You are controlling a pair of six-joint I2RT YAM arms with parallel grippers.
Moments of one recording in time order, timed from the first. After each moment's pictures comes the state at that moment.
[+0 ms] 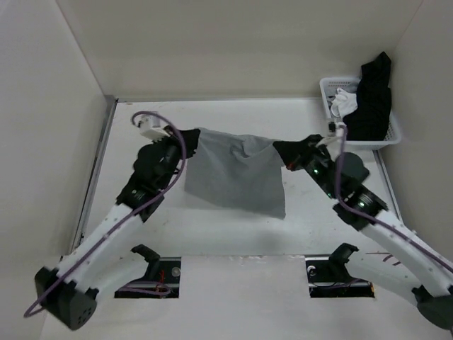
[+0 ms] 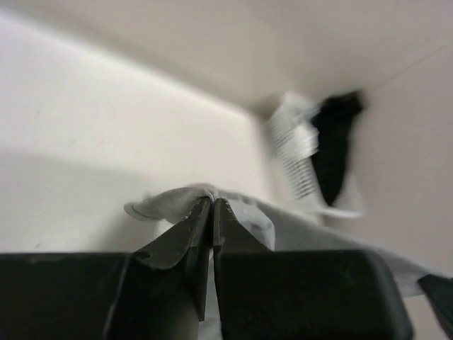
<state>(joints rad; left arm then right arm) -0.52 1.00 0.81 0.13 -0.22 -0.75 0.65 0.92 0.85 0.08 0.10 0.62</state>
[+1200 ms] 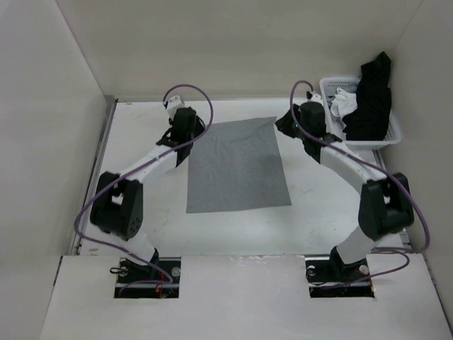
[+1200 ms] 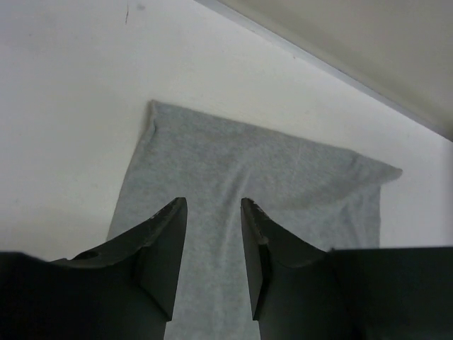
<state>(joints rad) -0.37 1.71 1.21 0.05 -0.36 -0.65 0.29 1.68 1.24 0.03 0.02 0.64</state>
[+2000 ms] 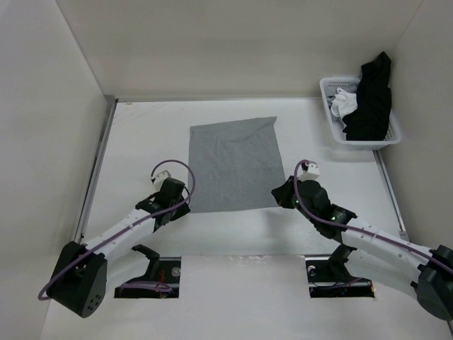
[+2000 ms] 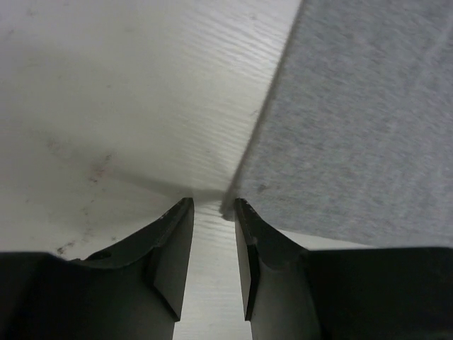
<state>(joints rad) -0.46 1.03 0.40 -0.36 -0.24 -0.87 0.75 0.90 0.41 0.04 0.26 0.77</state>
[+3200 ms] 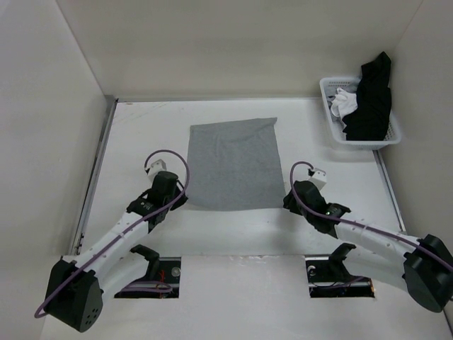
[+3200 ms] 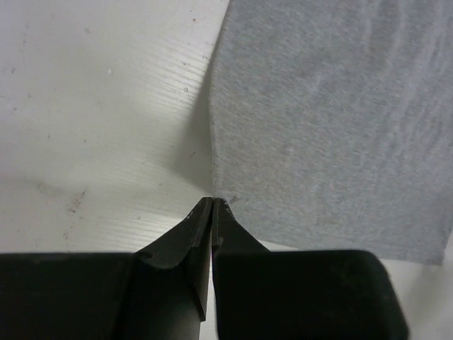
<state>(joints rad) -0.44 0.93 0.48 -0.34 -0.24 -0.85 0.68 1.01 0.40 -0.15 0.42 0.87</state>
